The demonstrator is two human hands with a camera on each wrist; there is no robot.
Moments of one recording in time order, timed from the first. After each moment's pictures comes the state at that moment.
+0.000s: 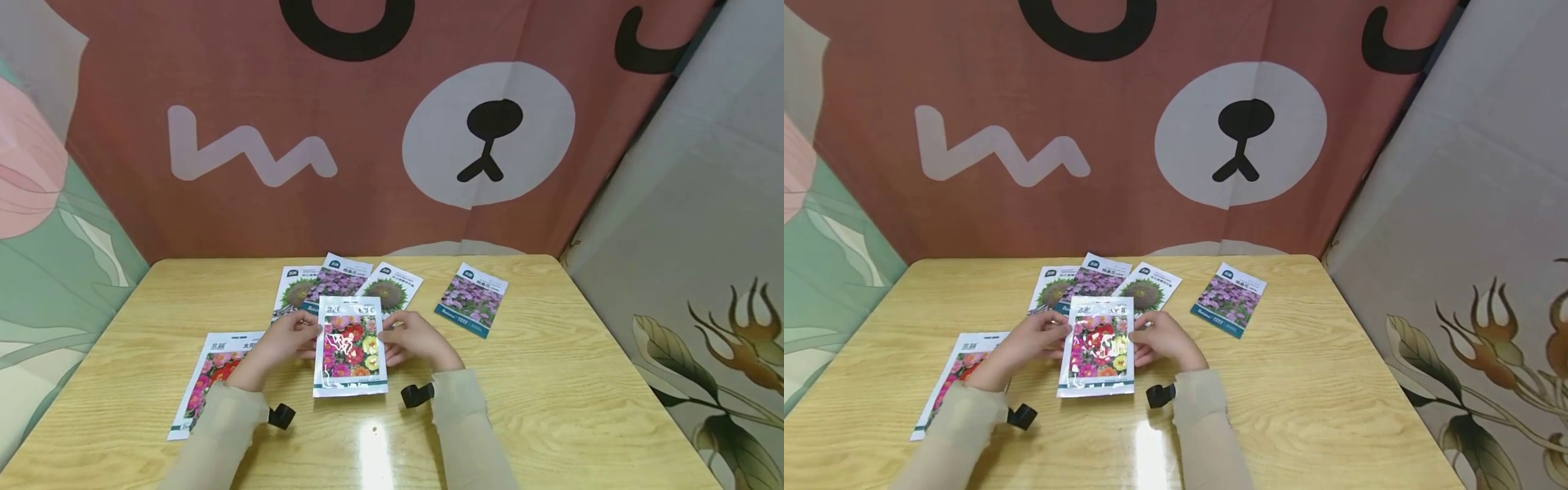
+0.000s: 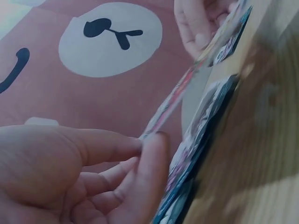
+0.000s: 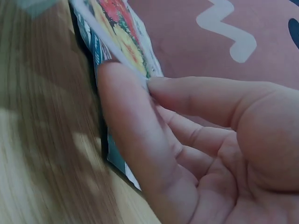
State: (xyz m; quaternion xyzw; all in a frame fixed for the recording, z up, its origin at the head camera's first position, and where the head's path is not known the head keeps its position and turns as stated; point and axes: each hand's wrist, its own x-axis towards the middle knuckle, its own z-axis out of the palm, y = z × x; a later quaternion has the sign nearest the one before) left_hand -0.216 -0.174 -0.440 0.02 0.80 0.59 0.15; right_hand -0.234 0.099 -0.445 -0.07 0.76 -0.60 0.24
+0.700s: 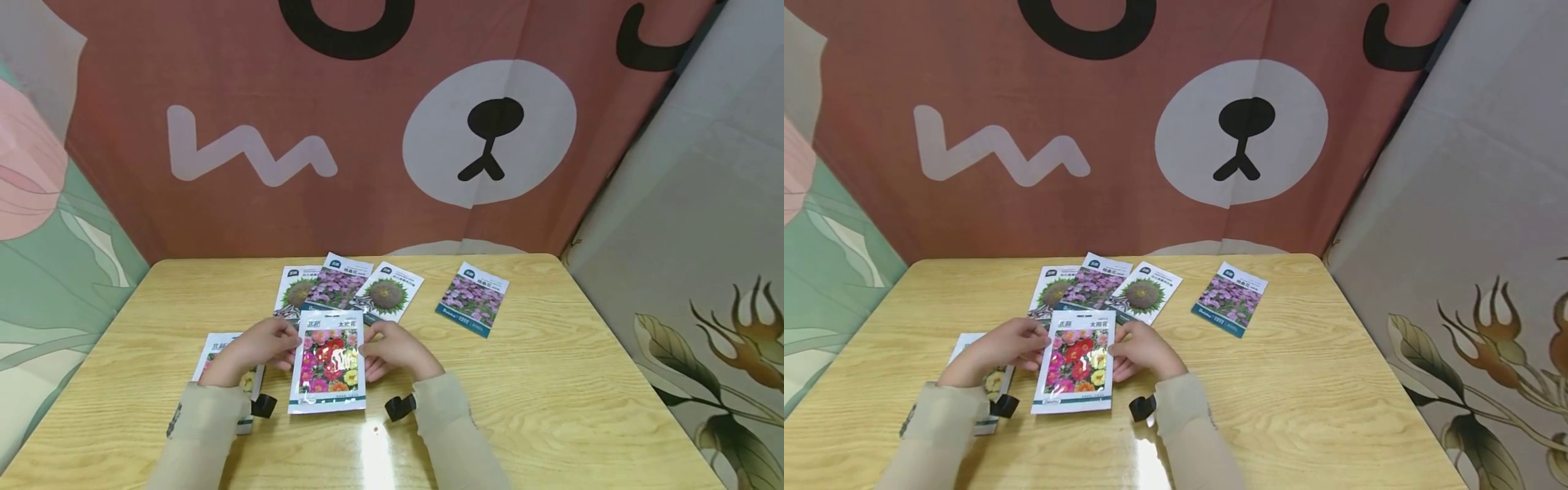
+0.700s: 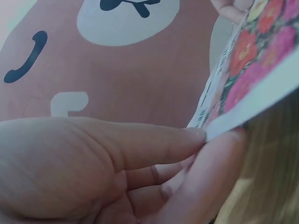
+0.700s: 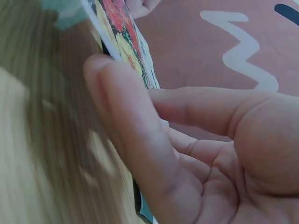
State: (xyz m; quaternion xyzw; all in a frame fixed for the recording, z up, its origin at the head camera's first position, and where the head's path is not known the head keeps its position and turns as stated) left_hand -0.210 -0.212 -0.427 0.04 0.85 0.49 0.22; right_hand -0.219 0.062 -0.445 -0.08 0.75 -0.59 0.28
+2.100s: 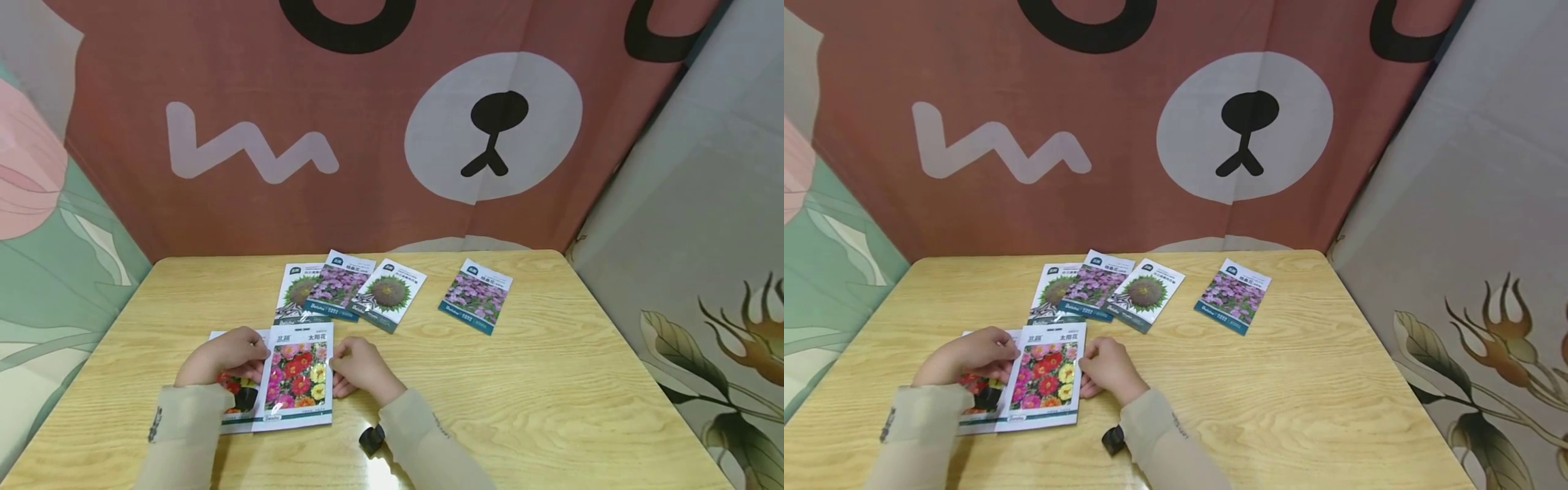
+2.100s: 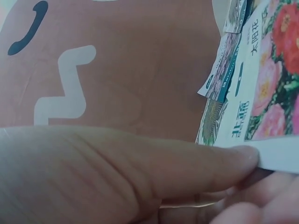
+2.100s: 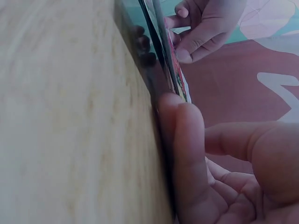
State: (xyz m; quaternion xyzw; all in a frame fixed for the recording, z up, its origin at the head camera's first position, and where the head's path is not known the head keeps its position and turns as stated) left_hand -0.207 -0.255 -0.428 -0.04 0.86 0.41 0.29; right_hand -0.191 -0.002 -0.469 -0.03 0.76 -0.61 0.23
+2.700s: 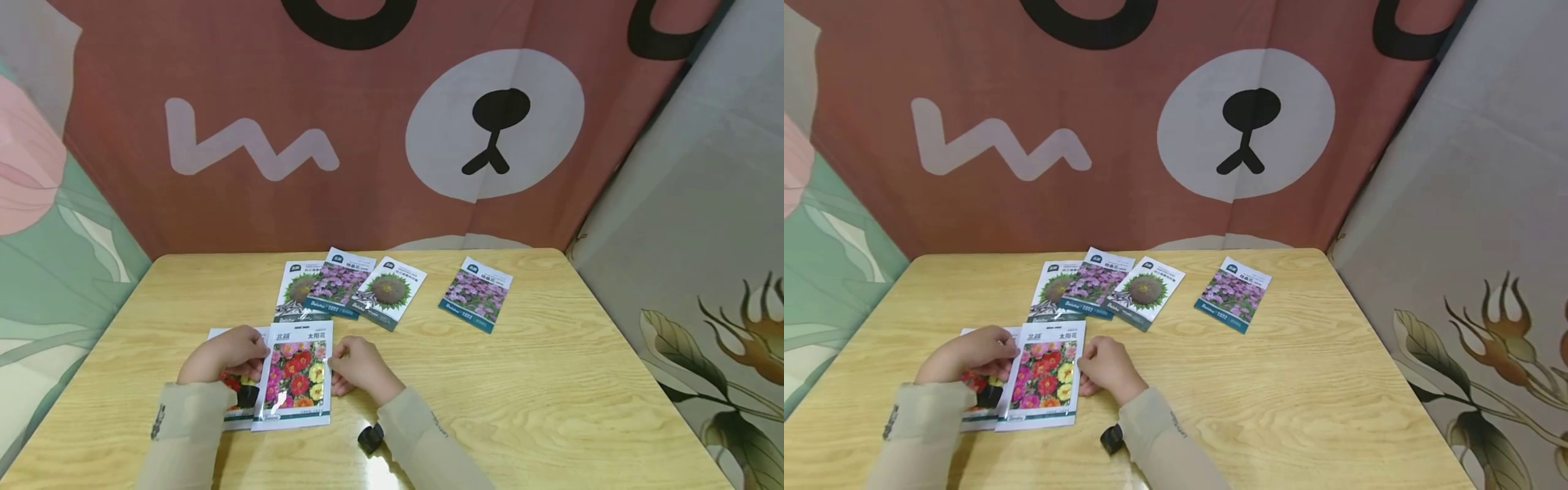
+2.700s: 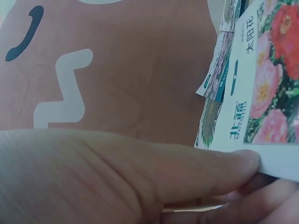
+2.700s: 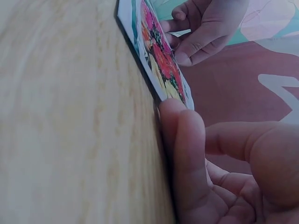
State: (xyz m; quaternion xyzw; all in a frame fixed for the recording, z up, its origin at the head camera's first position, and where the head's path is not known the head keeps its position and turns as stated) left_hand -0.207 -0.253 -0.427 -0.05 0.87 0.39 0.29; right_hand -0.191 -0.003 -0.470 -0.05 0.78 -0.58 0.22
